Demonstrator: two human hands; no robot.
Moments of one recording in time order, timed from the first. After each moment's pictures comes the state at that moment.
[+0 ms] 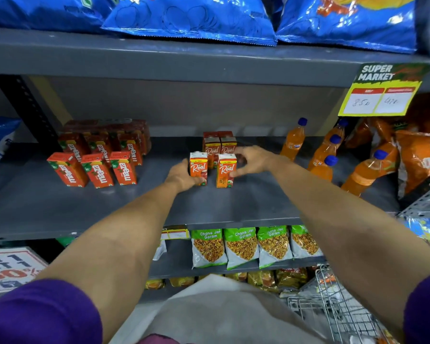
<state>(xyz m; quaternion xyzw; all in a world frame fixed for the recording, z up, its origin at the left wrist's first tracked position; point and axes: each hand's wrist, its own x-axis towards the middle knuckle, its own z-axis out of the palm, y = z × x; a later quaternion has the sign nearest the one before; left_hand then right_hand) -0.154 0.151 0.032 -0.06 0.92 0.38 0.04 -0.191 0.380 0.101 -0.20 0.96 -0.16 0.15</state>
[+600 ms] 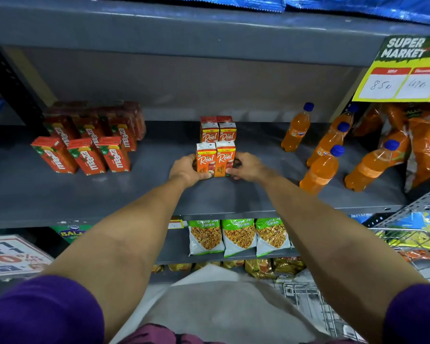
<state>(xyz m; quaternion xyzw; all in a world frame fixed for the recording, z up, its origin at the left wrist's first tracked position) -0.150 0.175 0.016 -0.07 0.89 0.44 0.07 -0.185 0.377 0.023 -0.11 0.90 -0.39 0.15</state>
